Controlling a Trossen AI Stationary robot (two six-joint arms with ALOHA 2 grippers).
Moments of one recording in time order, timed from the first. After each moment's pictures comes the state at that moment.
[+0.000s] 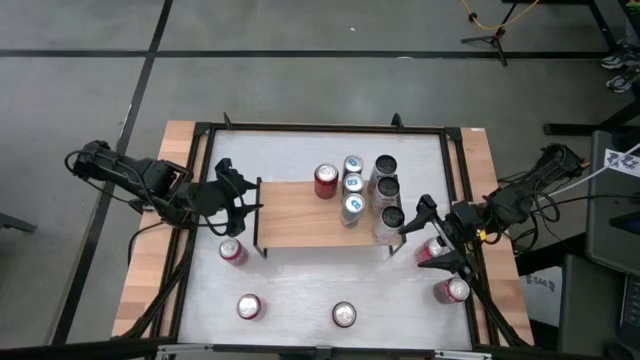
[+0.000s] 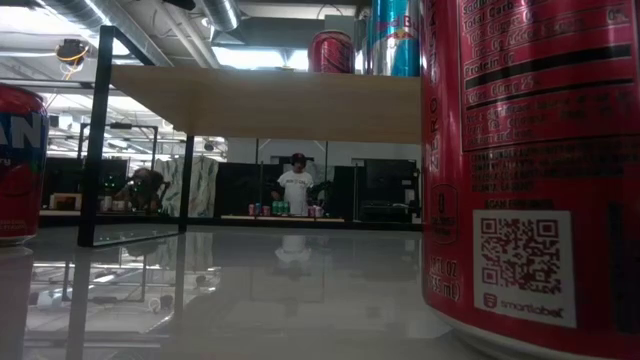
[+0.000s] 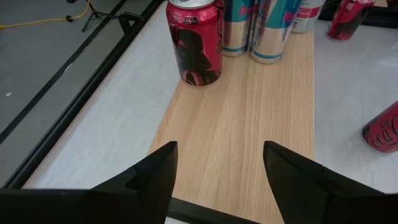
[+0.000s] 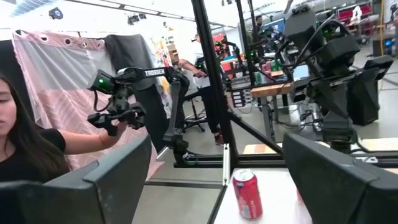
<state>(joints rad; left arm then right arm) -0.35 1.03 1.18 -0.93 -0.56 -0.44 0.63 0.85 0.83 0.17 0.22 0.22</state>
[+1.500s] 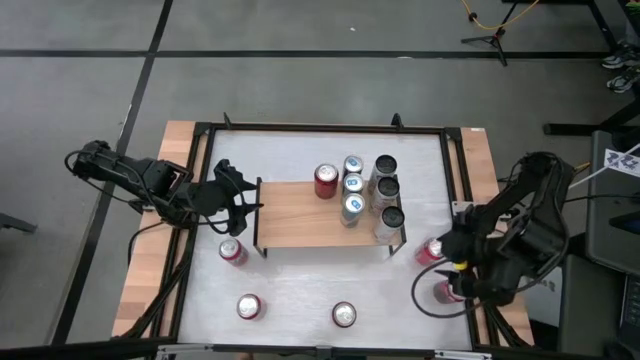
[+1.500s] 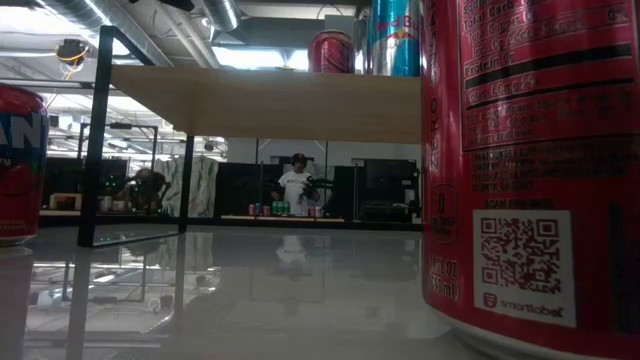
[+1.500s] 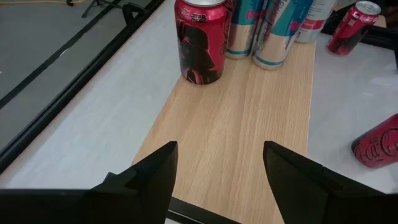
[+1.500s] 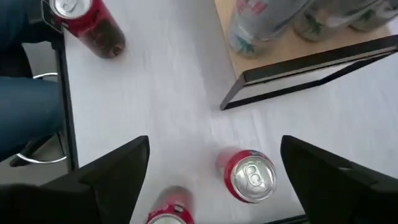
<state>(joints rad) -0.35 1.03 1.18 -0.93 -0.56 -0.55 0.97 1.31 1.53 -1.55 0.42 1.10</state>
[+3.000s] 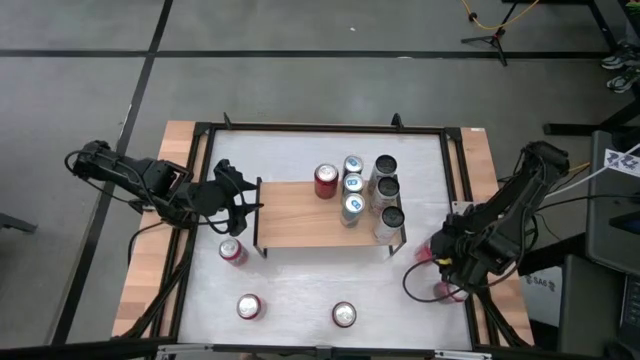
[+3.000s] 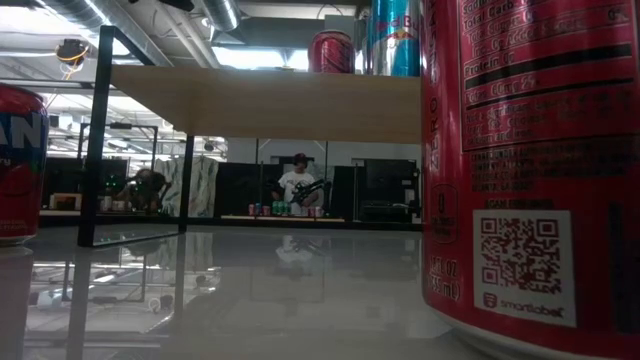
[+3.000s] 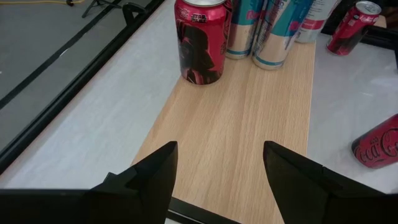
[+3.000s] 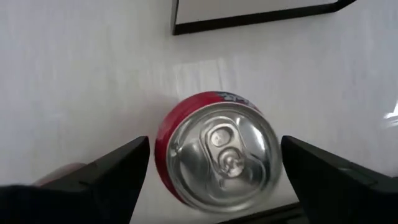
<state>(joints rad) -0.35 1.03 1.18 -0.93 -0.56 -0.55 0.97 1.12 0.84 -1.24 0.35 1.07</state>
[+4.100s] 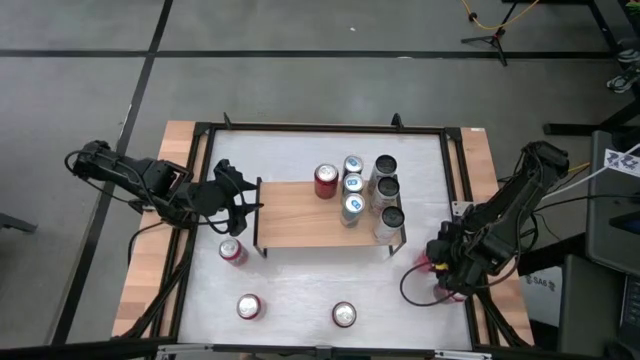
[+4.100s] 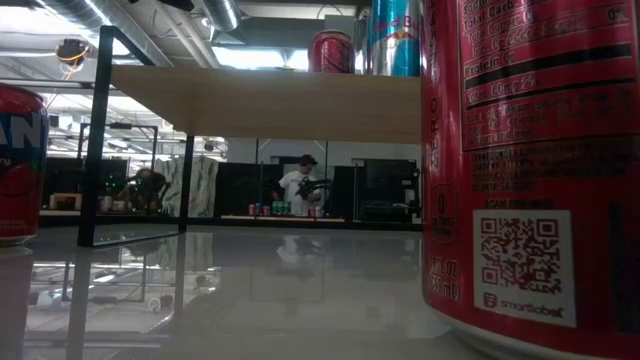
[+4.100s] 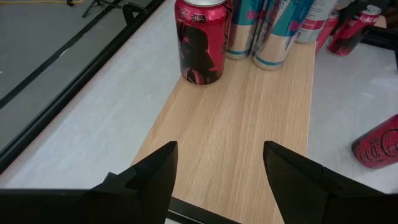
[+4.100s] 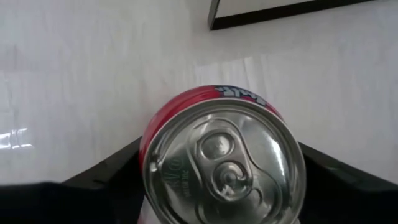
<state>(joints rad) -0.35 1.03 1.18 -0.93 -0.56 -0.55 0.97 1.12 0.75 -1.04 0.28 1.07</state>
